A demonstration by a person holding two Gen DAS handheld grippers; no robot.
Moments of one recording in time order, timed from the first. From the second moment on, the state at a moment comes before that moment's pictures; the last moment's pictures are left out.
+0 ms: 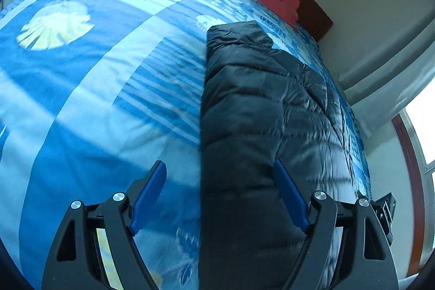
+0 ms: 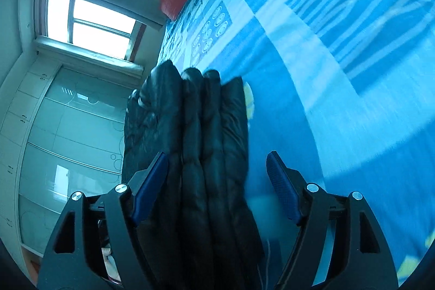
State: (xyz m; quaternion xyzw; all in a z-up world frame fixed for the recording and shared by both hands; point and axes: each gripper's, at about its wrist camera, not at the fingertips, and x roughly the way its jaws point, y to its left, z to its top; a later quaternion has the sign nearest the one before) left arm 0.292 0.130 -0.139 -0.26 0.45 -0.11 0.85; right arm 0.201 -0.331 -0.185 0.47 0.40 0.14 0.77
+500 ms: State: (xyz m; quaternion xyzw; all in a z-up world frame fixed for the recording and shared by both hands) left arm 0.180 0.142 -0.128 -0.20 0.44 -0.05 0.88; right arm 0.094 -0.327 -0.162 0.41 0.41 0.00 0.81
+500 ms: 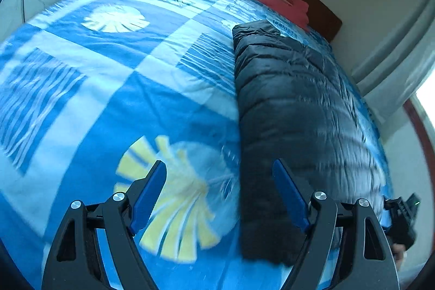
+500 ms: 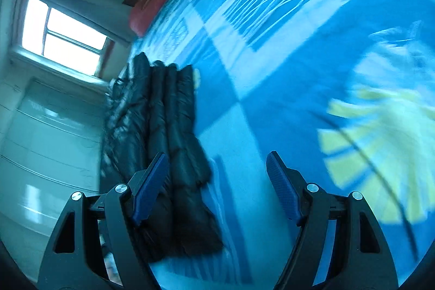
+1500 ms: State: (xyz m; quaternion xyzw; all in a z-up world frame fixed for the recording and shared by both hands) left arm 0.074 0.067 -0.055 -0.05 0.36 -0.01 0.93; right arm 0.001 -0.171 -0.048 0.06 0.36 -0.05 0.93
